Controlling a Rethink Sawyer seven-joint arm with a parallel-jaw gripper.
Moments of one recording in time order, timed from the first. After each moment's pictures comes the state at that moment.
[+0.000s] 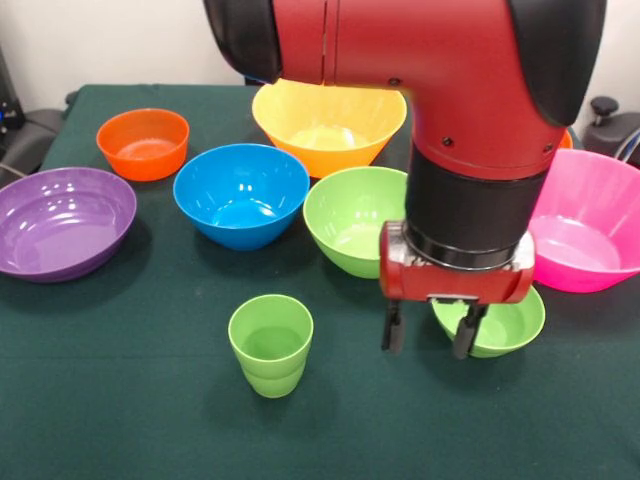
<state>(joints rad) -0.13 -0.16 0.07 0.62 -0.11 1.03 1.73</state>
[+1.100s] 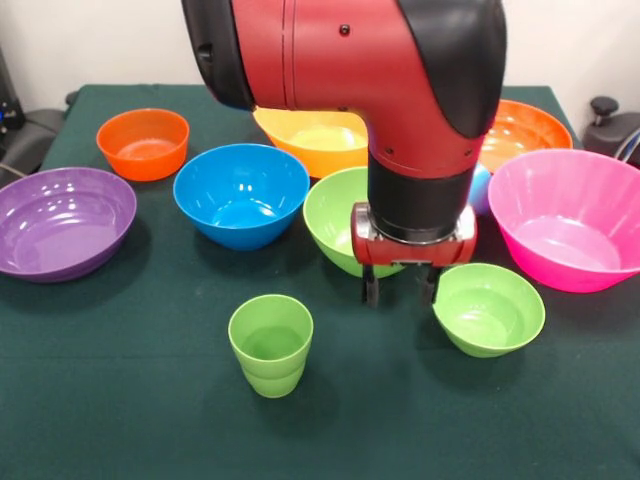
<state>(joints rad) -0.21 -0.27 0.13 1.03 -0.13 0.86 1.72</state>
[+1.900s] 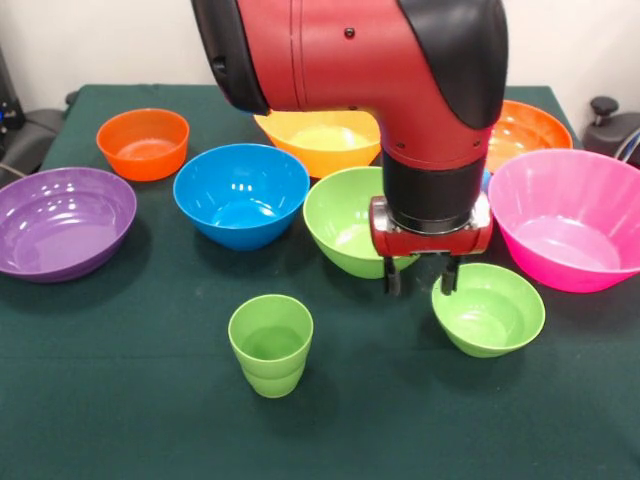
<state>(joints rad) -0.23 -0.29 0.19 1.10 -0.13 0.83 1.72</state>
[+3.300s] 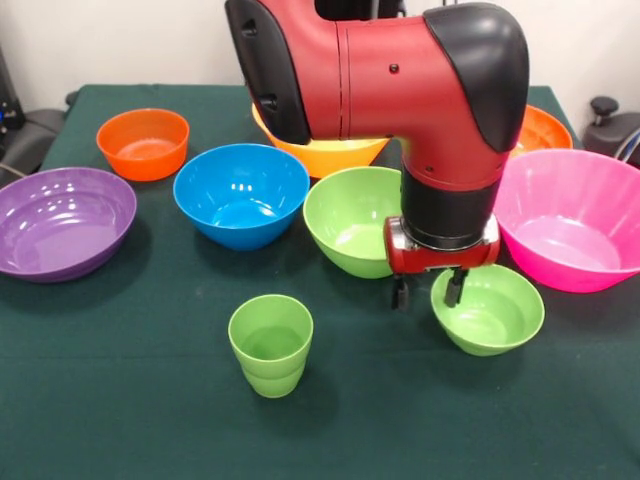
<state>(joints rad) -0.21 -0.26 0.22 1.11 -0.25 0.76 1.72</state>
